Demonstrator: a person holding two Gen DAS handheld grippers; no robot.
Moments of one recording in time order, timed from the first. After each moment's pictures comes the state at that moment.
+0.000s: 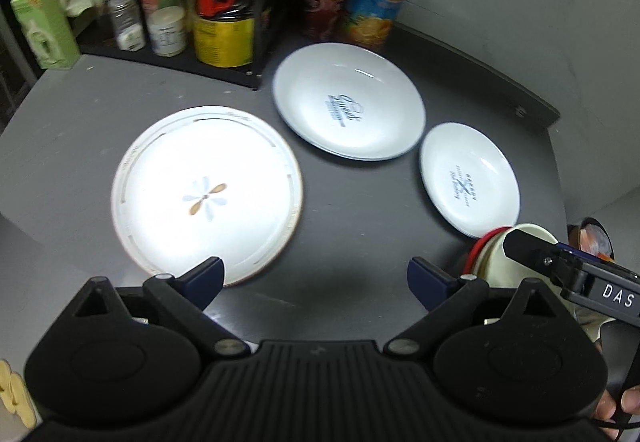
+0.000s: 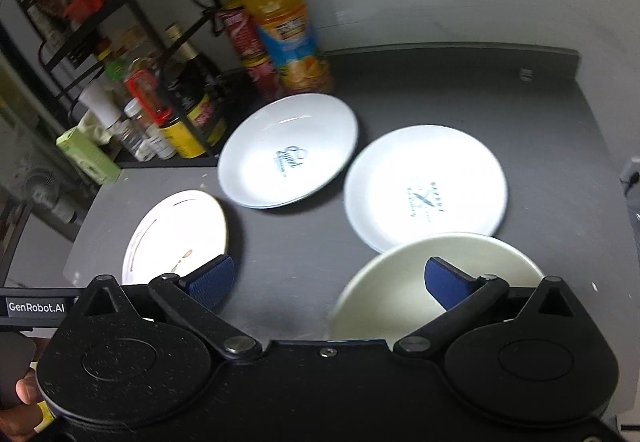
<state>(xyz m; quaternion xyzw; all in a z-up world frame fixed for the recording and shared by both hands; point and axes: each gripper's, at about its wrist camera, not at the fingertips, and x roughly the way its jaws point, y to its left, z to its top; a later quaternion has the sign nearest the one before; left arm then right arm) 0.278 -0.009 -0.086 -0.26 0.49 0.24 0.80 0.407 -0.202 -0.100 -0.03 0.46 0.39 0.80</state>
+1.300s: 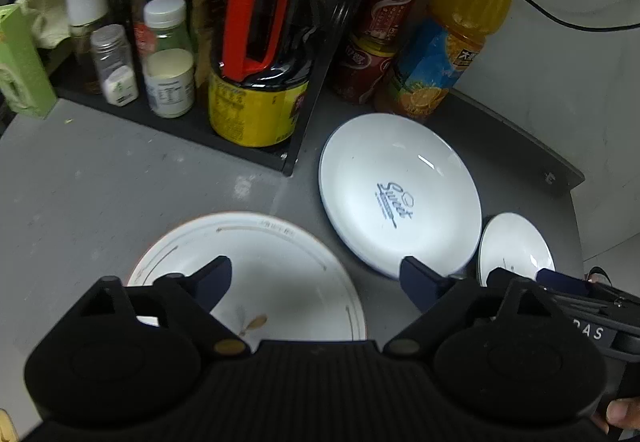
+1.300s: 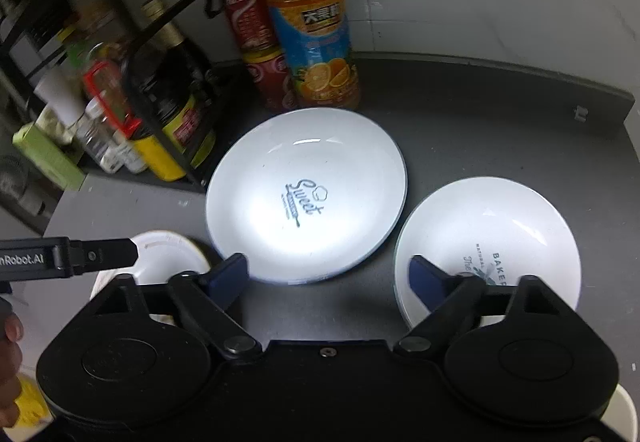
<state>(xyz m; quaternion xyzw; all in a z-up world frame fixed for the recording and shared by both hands) 0.335 0.120 -0.123 -0.27 0.45 0.22 0.82 0.450 -0.083 -0.128 -0.07 0.47 0.36 0.81</state>
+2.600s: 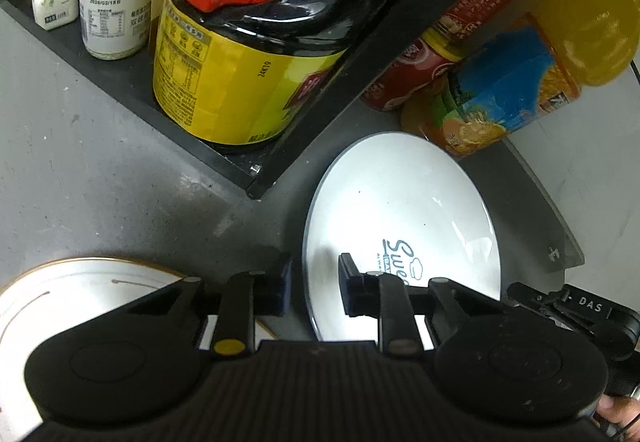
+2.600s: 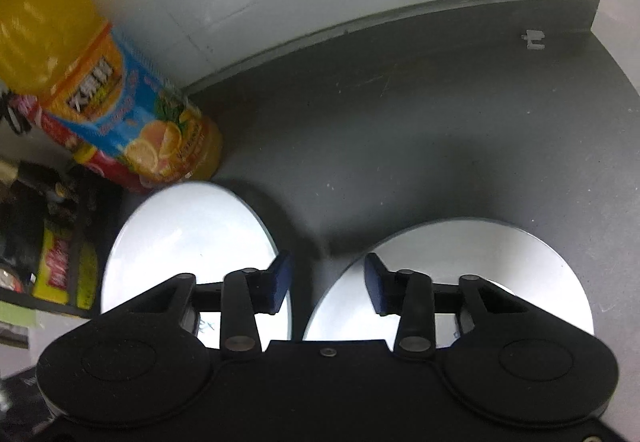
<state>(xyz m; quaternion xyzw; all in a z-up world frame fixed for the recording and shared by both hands) 0.407 0.167 -0.219 -0.41 0.42 0.22 0.78 0.579 -0.085 -0.186 0.05 0.55 0.23 0.80</state>
